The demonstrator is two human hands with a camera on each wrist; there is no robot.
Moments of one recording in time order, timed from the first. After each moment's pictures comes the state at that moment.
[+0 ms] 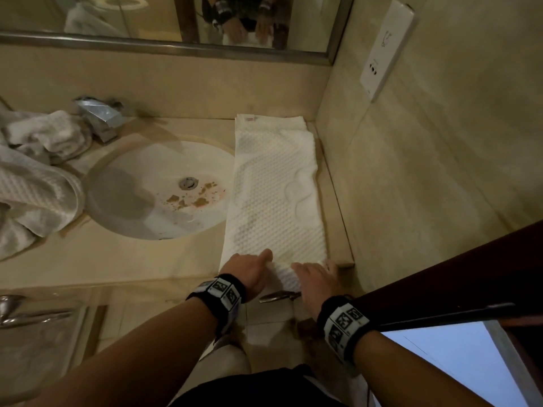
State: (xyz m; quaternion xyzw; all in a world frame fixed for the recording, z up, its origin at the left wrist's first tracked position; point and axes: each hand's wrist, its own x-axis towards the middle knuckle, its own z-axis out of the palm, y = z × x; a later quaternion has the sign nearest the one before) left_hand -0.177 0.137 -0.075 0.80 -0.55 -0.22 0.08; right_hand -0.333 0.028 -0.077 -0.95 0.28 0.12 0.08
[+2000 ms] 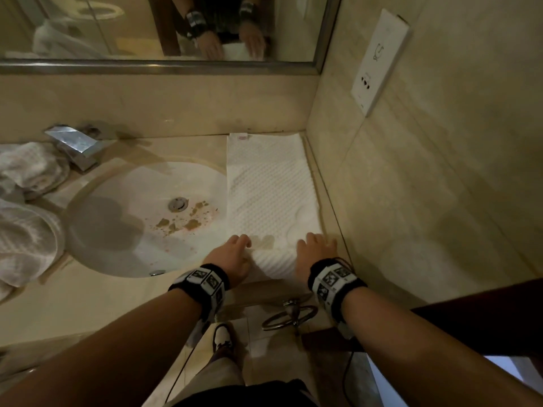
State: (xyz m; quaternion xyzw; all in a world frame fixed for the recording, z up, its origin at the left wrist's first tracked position) left_hand -0.096 0.093 -0.067 0.84 -0.46 -0.26 0.12; right_hand -0.243 -0.042 -0.043 -0.92 0.33 0.22 0.01
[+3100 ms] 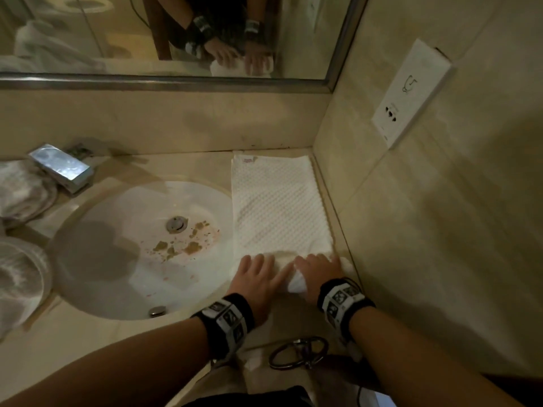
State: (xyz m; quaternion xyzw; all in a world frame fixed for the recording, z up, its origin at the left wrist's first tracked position) left_hand -0.092 0.060 -0.063 0.75 -0.64 -0.13 -0.09; right_hand -0.203 -0.073 -0.062 -0.92 0.30 0.26 0.02
